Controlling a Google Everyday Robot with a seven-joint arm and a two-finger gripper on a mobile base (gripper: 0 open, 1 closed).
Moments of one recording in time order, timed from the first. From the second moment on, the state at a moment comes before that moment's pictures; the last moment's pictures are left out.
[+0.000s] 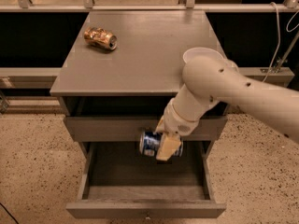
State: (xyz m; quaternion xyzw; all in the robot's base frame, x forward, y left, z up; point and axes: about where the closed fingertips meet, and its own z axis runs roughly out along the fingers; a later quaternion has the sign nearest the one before) arm 0.482 -0.034 0.722 -0.70 0.69 0.15 0.14
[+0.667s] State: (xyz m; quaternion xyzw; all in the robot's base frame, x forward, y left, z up) arm 0.457 -0.092 0.613 -0.70 0.70 0.14 0.08
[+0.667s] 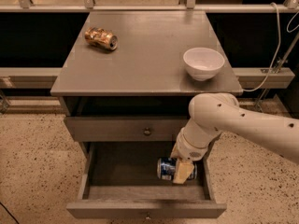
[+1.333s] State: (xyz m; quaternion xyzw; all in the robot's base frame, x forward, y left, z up) arm 0.454 -0.101 0.612 -0.65 0.74 0.17 0.08
